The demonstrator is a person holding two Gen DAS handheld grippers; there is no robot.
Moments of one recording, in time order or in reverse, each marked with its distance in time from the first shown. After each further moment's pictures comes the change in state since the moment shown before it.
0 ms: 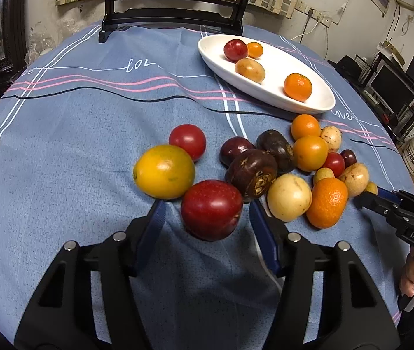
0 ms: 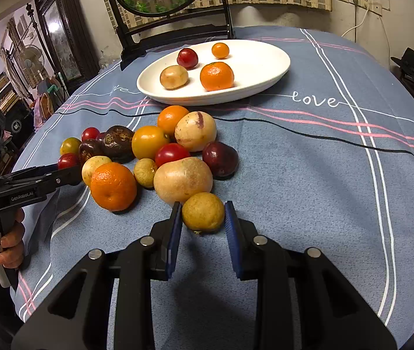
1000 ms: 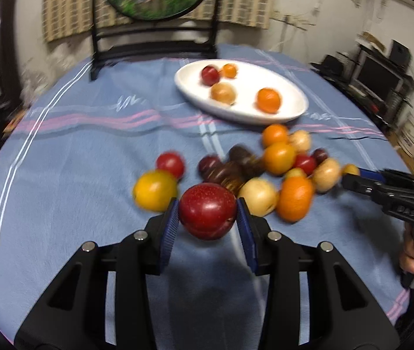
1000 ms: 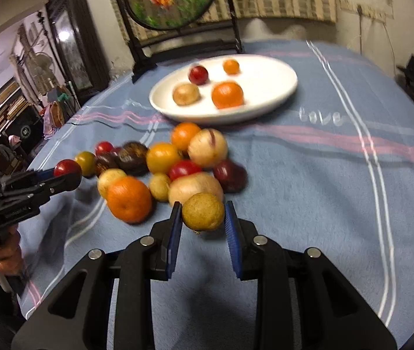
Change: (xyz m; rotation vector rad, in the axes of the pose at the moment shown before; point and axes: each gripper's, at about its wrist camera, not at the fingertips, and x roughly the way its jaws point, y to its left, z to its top) left arm -0.047 -0.026 0.000 0.145 -0.114 -0.017; right arm -0.014 0.006 0.008 -0.034 -0.086 0.044
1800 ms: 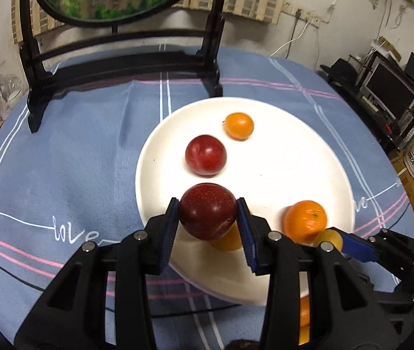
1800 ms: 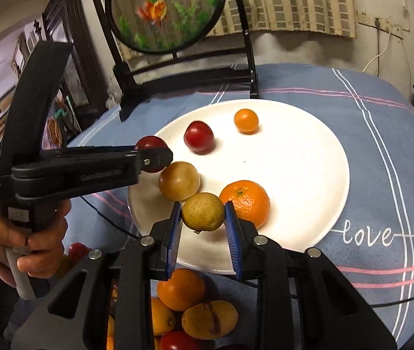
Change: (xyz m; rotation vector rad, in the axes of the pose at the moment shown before) left arm 0.159 0.011 0.168 -0.038 0.100 -0.025; right arm 0.094 -0.005 0.119 0.002 -0.028 0.012
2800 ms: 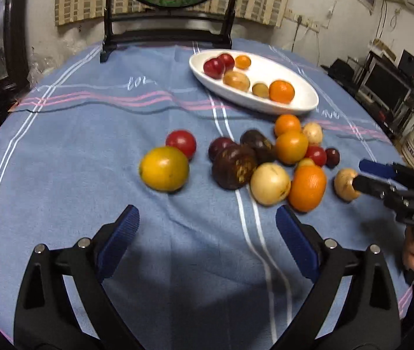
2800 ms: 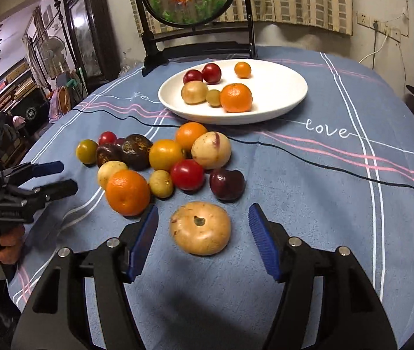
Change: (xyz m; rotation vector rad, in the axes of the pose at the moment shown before) left arm -0.127 0.005 -0.205 -0.056 -0.081 0.049; right arm -0.097 0.006 -0.119 -0.085 0.041 0.005
